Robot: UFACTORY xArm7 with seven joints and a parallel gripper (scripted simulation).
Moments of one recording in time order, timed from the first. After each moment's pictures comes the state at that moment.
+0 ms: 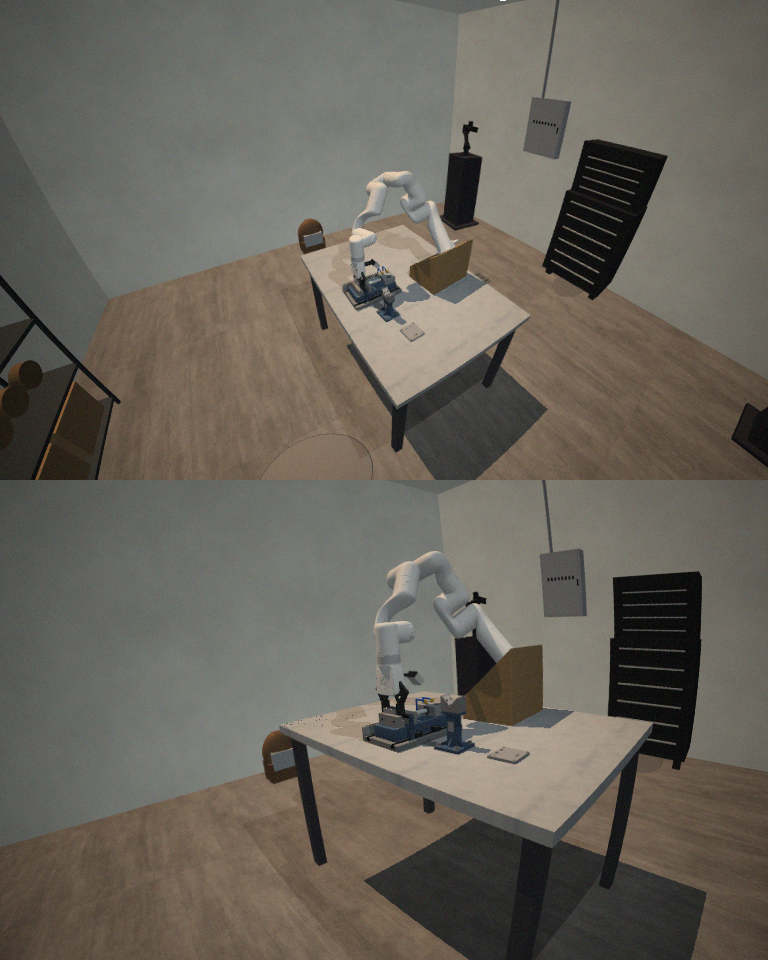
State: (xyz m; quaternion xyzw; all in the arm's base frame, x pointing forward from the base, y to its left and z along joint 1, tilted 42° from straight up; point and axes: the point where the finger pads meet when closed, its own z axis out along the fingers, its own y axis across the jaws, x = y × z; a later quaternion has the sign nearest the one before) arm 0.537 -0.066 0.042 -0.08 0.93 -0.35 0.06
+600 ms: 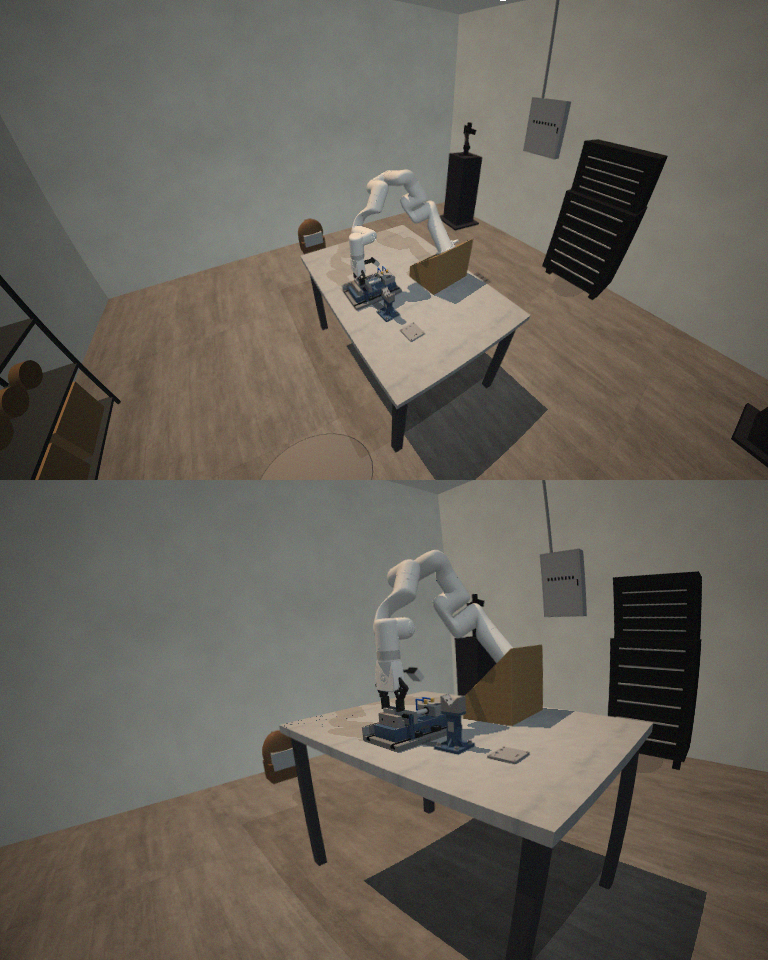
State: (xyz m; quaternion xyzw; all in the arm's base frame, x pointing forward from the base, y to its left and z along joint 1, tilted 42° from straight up) arm 0.535 -0.058 0.052 -0.08 0.93 -0.35 0.06
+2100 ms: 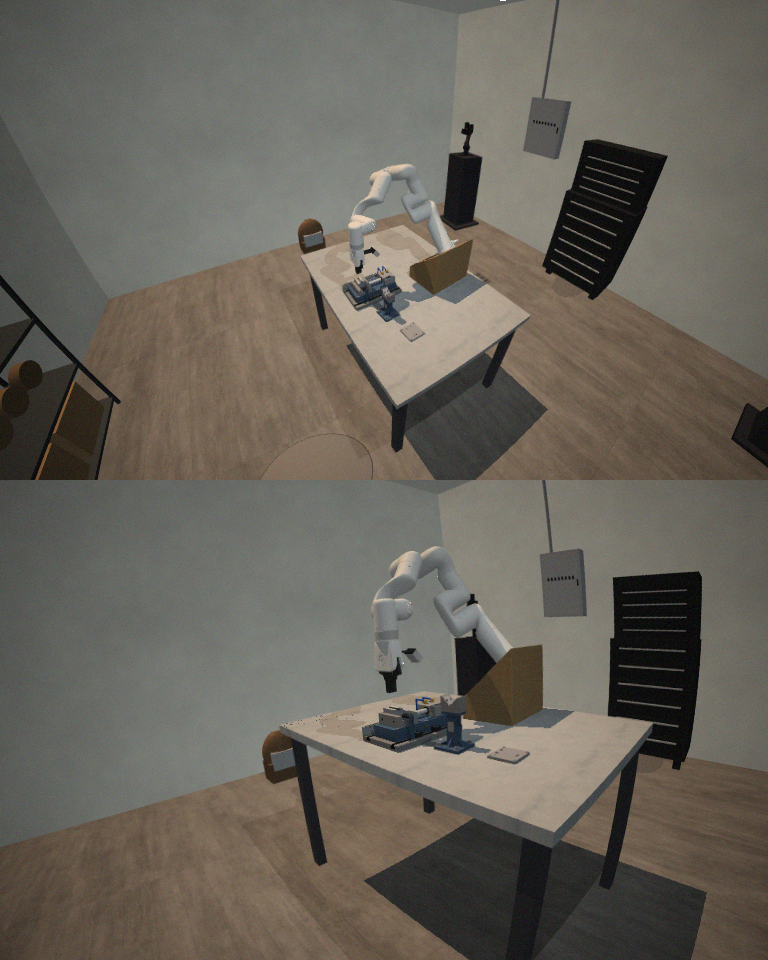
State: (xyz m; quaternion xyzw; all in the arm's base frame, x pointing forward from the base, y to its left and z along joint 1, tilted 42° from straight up) arm 0.524 -0.016 0.101 -0.08 0.93 -0.35 0.06
